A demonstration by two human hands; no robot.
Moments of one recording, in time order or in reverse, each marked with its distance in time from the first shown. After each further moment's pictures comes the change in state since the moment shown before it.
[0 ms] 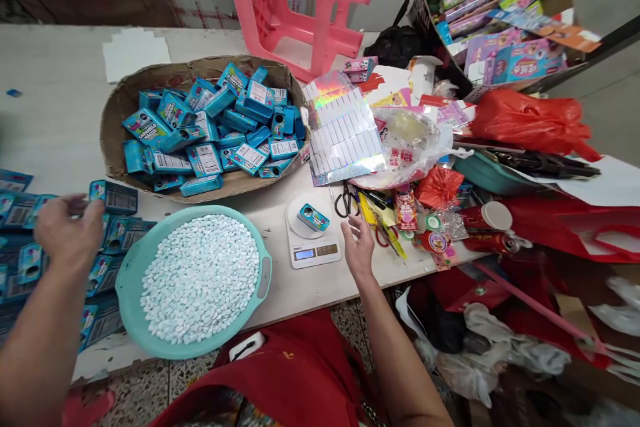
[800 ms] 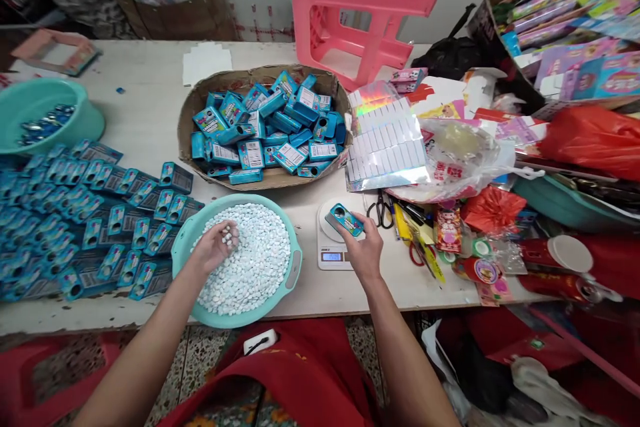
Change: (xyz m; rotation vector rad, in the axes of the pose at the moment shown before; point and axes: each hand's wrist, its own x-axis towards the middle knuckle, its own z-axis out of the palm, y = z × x) left_hand -0.121 0.028 0.054 -1.060 -0.555 -0.834; right_hand -0.022 -0.061 0.044 -0.079 -0.146 -0.197
